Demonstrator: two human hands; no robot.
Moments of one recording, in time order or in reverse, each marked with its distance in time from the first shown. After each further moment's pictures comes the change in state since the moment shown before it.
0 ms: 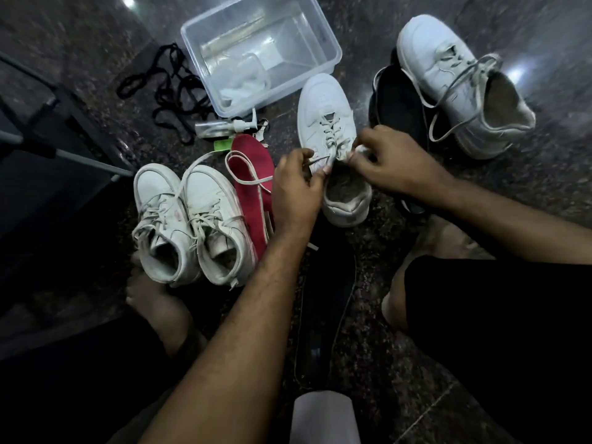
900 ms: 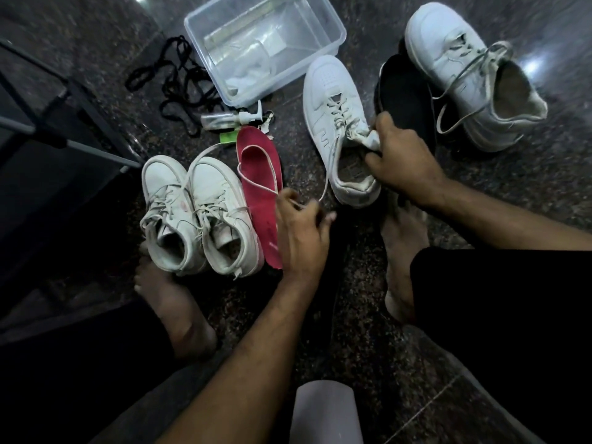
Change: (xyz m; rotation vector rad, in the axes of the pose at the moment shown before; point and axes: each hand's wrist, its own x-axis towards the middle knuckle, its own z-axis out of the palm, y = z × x) left_hand -0.081 -0.022 -0.006 0.313 -0.037 0.060; right_hand -0.001 0.014 0.019 -0.104 0.107 0.114
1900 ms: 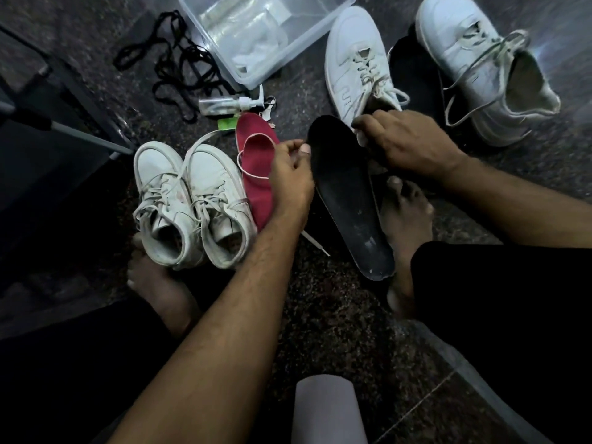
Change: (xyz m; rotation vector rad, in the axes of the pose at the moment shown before) left_hand 0.088 -0.009 0.013 -0.779 0.041 -0.422; right_hand 0.019 0.006 -0.004 -0.498 0.003 -0.571
